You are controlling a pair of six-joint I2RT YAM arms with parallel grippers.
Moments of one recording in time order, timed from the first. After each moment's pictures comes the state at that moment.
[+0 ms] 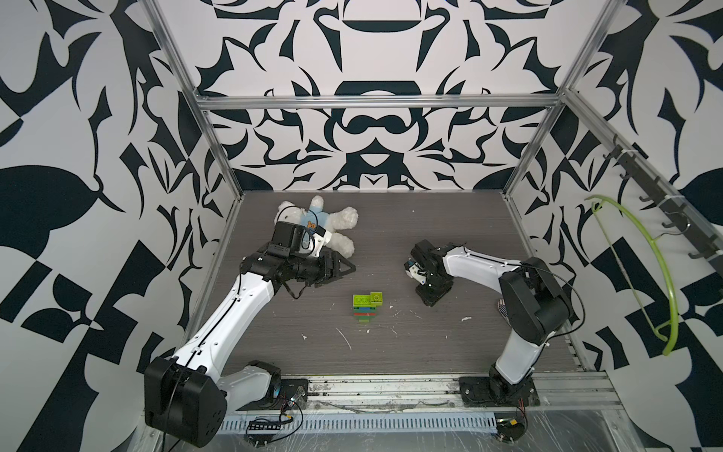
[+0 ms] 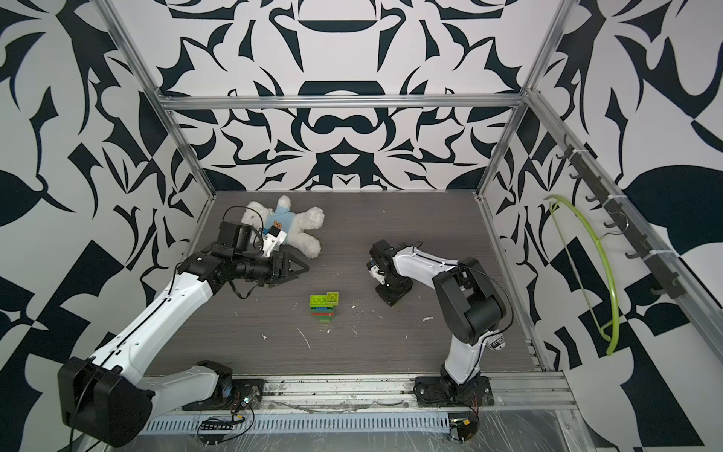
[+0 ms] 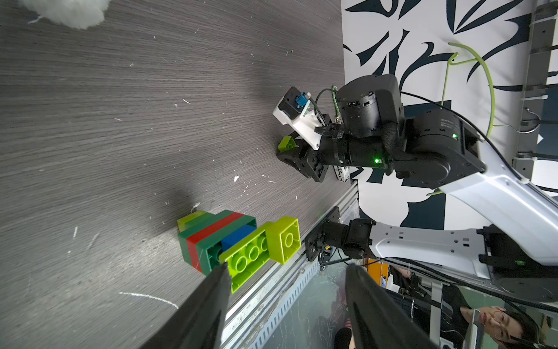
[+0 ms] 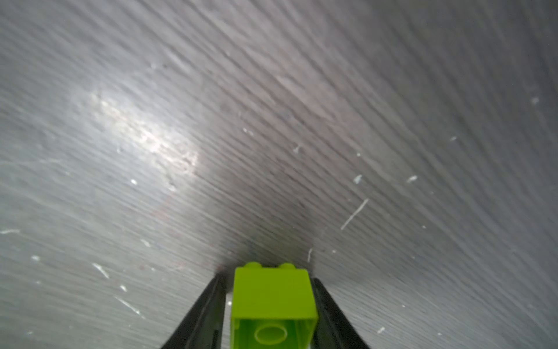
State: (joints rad) left arm -0.34 1.19 1.00 -0.70 0.77 -0.55; right arm 0.52 1.77 1.08 -0.87 0.03 -0.15
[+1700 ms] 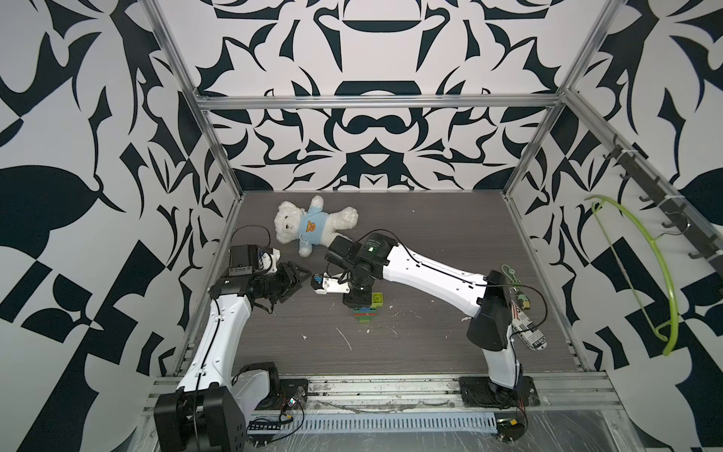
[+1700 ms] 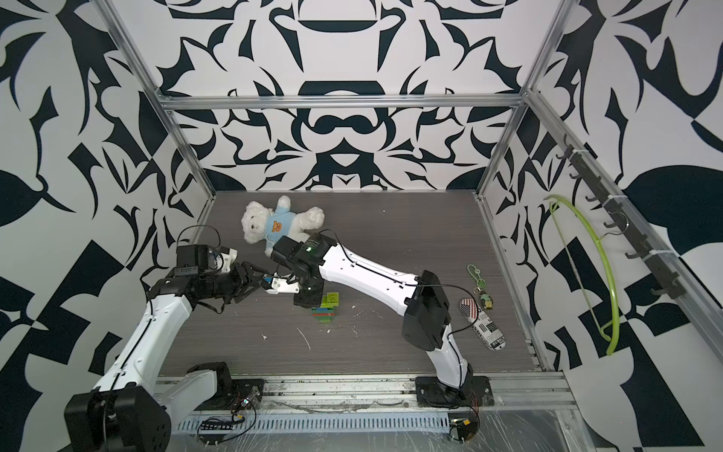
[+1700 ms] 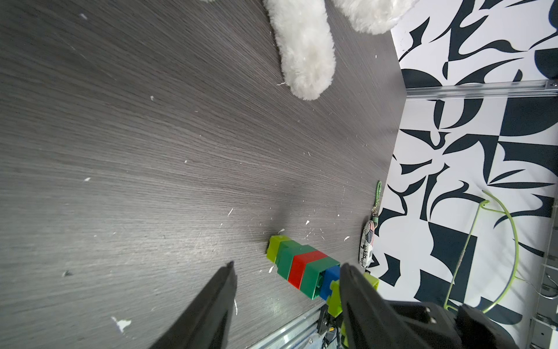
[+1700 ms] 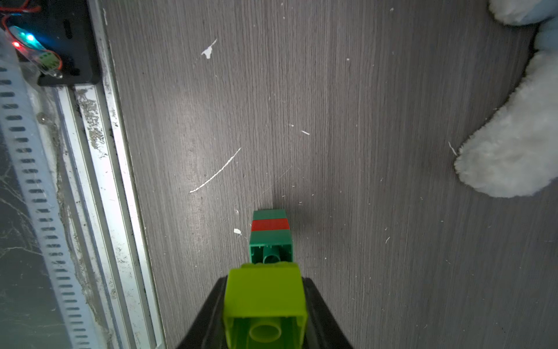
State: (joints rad) left arm 0.08 1.05 0.77 -0.72 0.70 -0.58; right arm 1.07 2.04 2.00 -1.30 -0.09 -0.45
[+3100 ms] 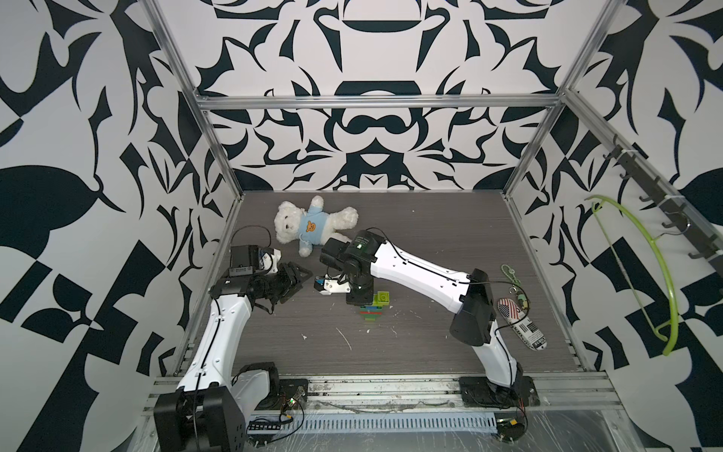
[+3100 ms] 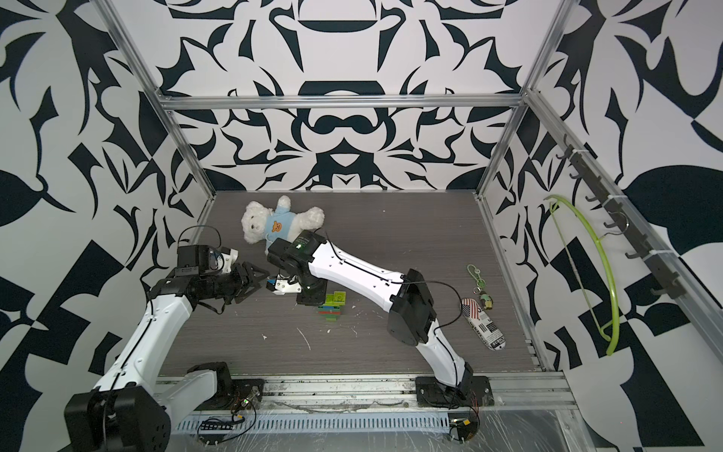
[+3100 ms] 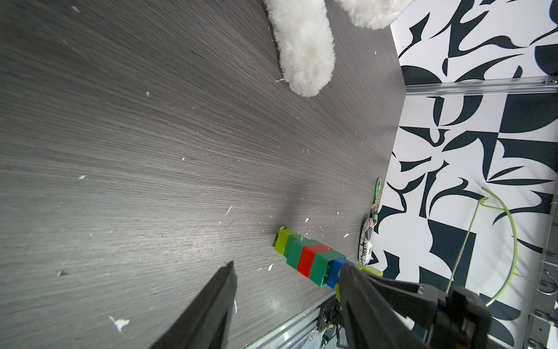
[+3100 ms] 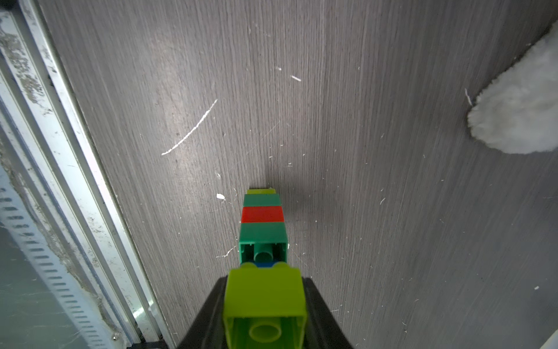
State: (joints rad) left arm 0.07 1.05 0.76 -0.72 0.71 -0.58; right arm 1.06 2.15 2.15 -1.50 0.03 -0.44
